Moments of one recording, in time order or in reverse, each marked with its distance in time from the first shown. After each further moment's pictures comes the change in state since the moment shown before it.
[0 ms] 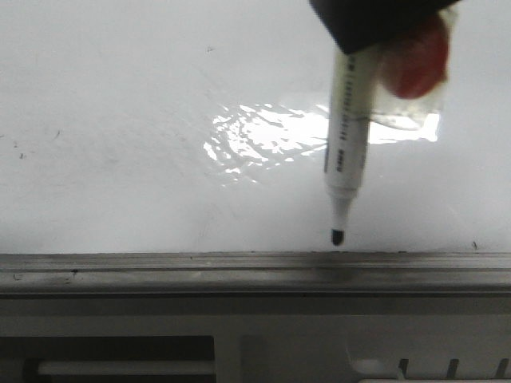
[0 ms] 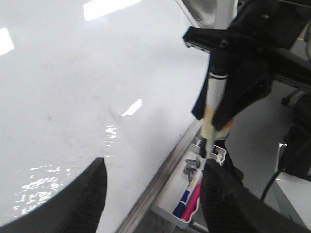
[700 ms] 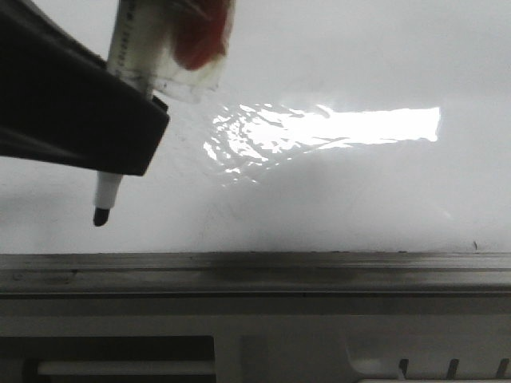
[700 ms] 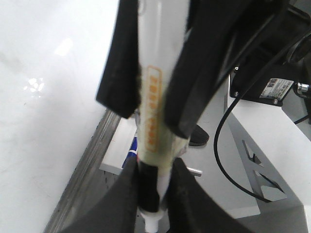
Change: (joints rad) left arm -0.216 0.412 -0.002 -0.131 0.008 0.323; right arm 0.107 0.159 0.002 0.449 -0.187 -0.213
